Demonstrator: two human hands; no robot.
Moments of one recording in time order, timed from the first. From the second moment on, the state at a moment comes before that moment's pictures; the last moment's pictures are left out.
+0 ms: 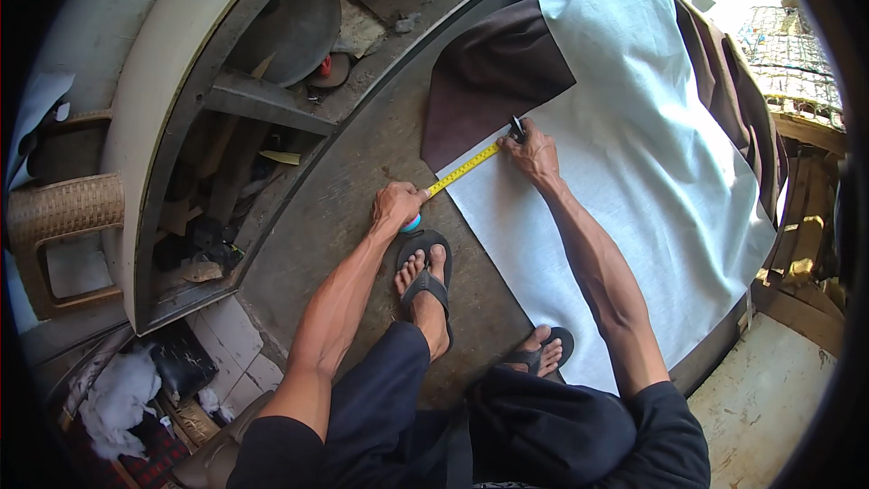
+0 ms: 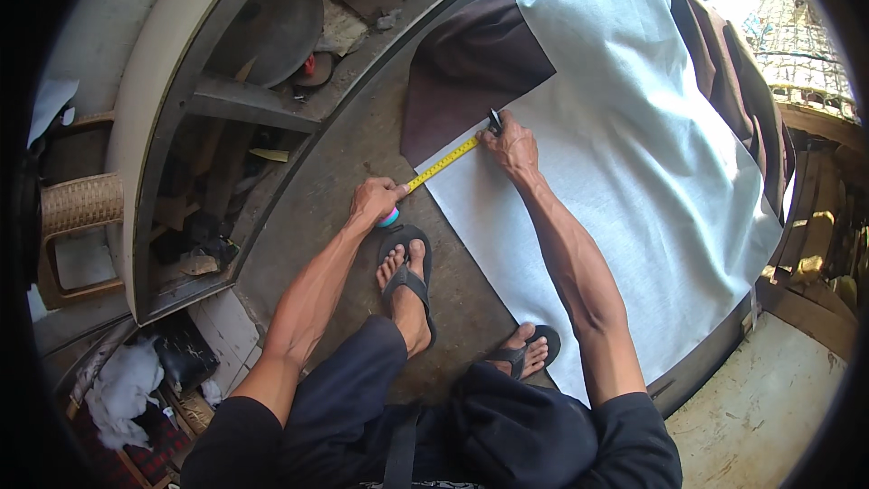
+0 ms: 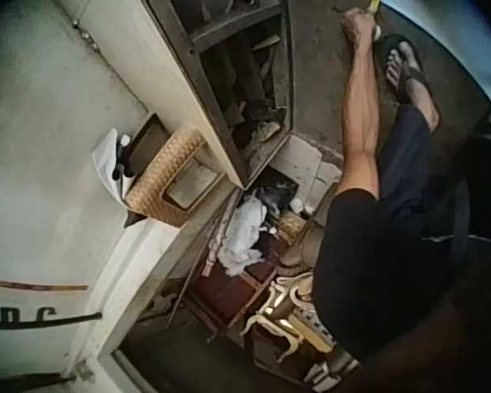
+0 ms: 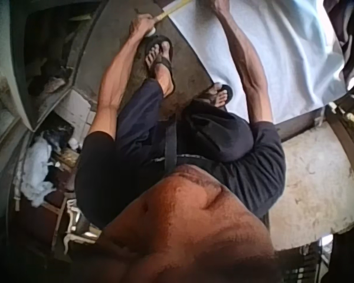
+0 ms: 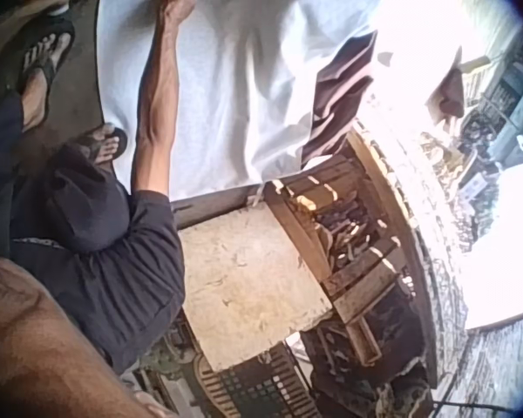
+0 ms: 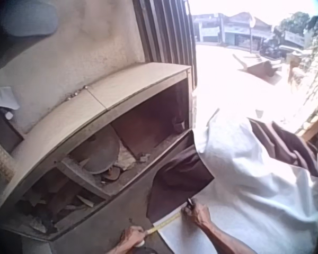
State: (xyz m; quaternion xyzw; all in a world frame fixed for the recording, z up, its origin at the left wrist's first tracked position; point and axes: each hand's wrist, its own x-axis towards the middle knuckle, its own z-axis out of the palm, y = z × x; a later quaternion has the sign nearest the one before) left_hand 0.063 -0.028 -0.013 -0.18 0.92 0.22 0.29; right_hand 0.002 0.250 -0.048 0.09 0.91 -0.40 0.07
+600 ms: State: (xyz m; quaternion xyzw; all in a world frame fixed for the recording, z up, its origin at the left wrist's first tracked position) left_hand 0.064 -0.028 -0.023 -0.16 0.92 0.22 0.27; right_hand -0.004 0.297 -0.020 0.08 0.84 -0.53 0.08
